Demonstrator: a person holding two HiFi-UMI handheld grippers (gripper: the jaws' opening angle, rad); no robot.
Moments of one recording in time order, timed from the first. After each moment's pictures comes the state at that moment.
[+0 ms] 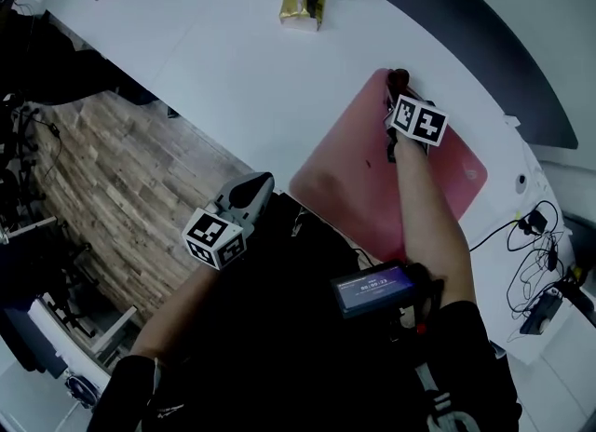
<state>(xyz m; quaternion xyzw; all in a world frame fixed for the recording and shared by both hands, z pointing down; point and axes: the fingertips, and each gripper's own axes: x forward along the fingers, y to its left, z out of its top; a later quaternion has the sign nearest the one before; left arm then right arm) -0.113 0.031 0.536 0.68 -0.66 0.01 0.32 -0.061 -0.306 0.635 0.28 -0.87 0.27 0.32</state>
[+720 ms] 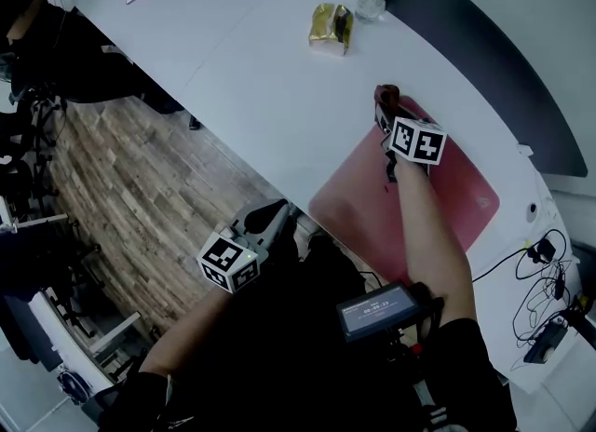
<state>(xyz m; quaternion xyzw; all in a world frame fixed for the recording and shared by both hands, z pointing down) -0.112 0.048 0.527 0.67 -0.68 0.00 0.31 -0.131 -0.263 0.626 0.17 -0.91 0.27 0.28</state>
